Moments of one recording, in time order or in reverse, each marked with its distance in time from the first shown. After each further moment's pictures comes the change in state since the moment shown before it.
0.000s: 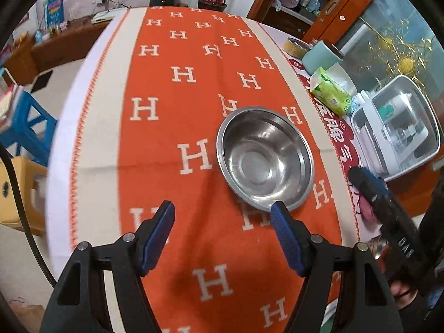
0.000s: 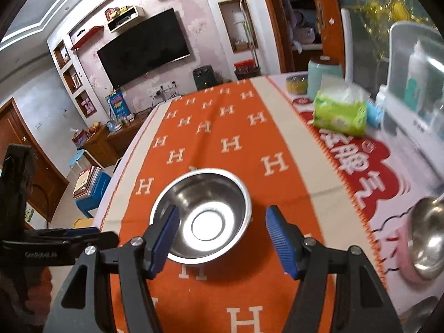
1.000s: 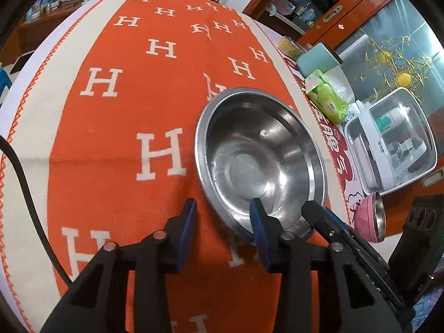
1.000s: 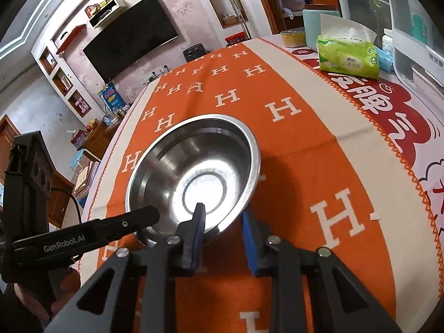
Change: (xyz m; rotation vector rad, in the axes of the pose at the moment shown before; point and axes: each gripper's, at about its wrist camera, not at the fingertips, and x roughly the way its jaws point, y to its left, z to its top) left arm 0.082 0.006 -0.001 -0.059 -0.026 -0.153; right arm 0.064 -0.009 -0.043 0.112 0.097 0.029
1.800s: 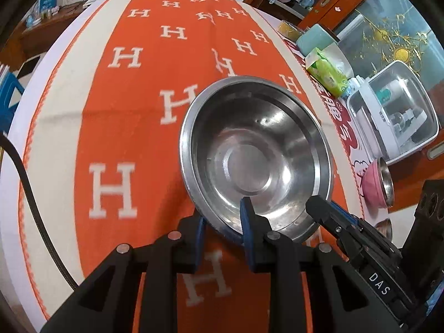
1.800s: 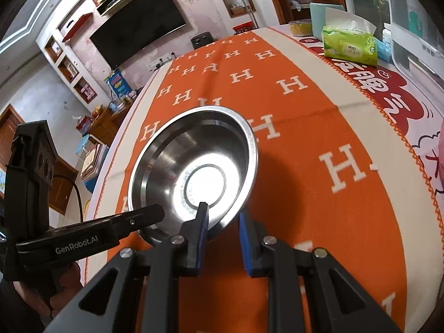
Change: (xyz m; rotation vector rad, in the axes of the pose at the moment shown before) left arm -0.036 0.007 -0.054 0.036 0.051 0.061; right arm -0.030 0.021 -0.041 -0.032 0.069 0.021
